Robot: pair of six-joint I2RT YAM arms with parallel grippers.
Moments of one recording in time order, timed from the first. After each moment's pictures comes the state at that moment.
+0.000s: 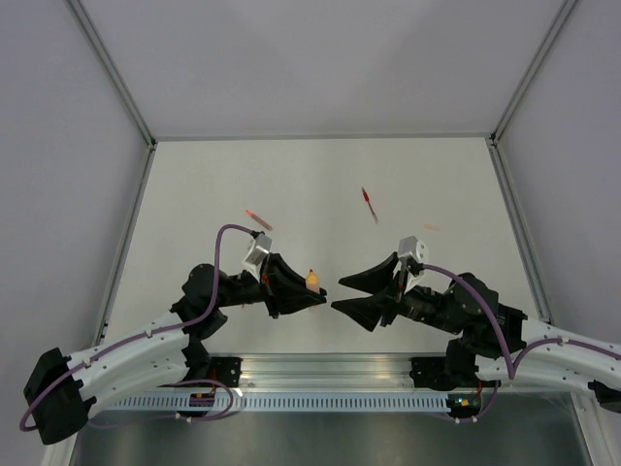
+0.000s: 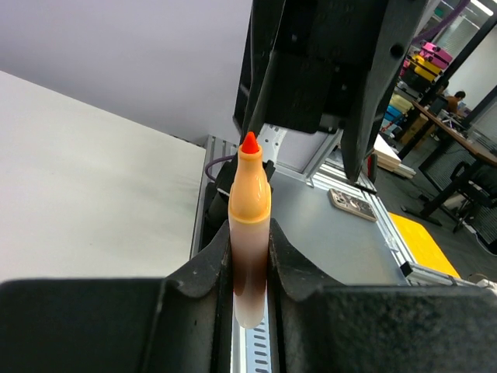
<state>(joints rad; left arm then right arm) -0.88 0.78 0.40 0.68 0.61 -0.61 1.26 0.58 0.61 0.08 0.01 0.32</state>
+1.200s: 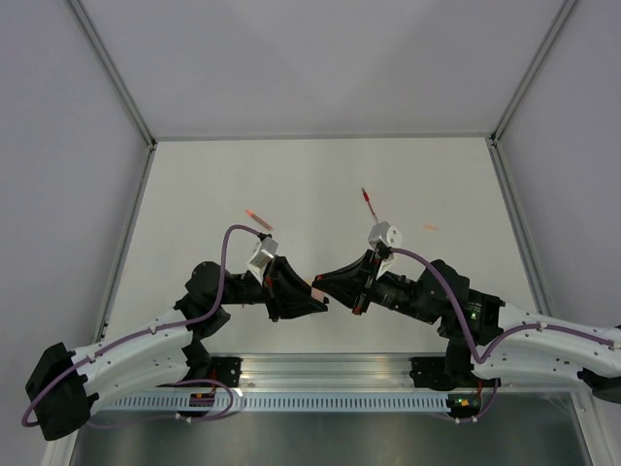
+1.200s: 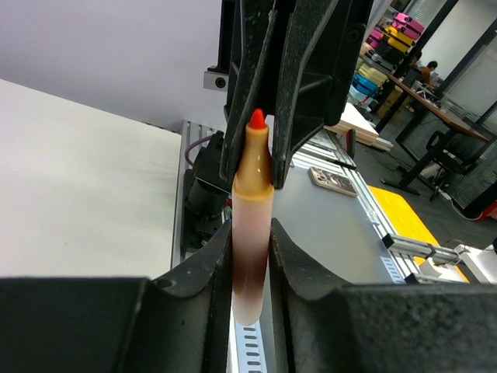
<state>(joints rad) -0.88 0.83 0.41 0.71 0.73 -0.61 1.26 0.81 0.77 0.10 0.08 0.33</state>
